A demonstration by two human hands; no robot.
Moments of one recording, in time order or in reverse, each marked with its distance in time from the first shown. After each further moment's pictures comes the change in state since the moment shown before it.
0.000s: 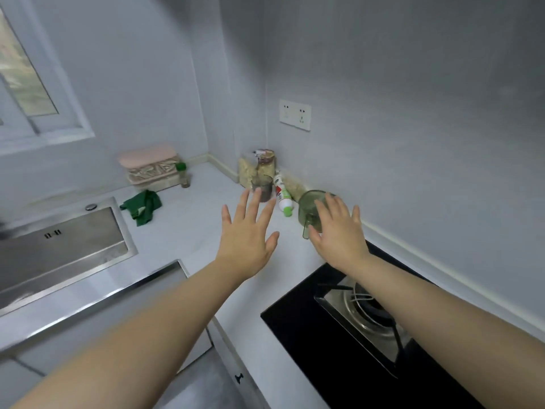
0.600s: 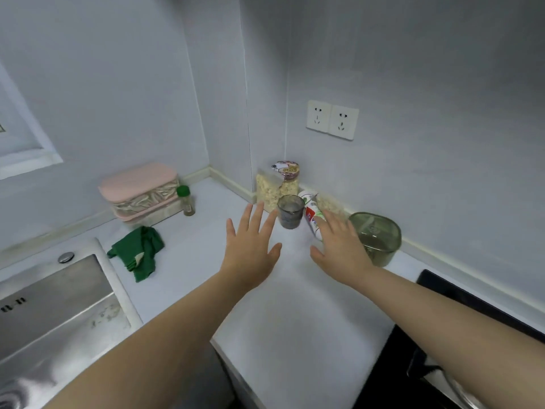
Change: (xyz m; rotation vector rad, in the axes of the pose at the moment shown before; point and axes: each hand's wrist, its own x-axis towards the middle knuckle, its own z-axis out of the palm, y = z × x) left_hand 0.150 -0.183 0.092 -0.051 -0.160 0.051; right_hand 0.187 -0.098 0.107 0.047 -0.111 -0.008
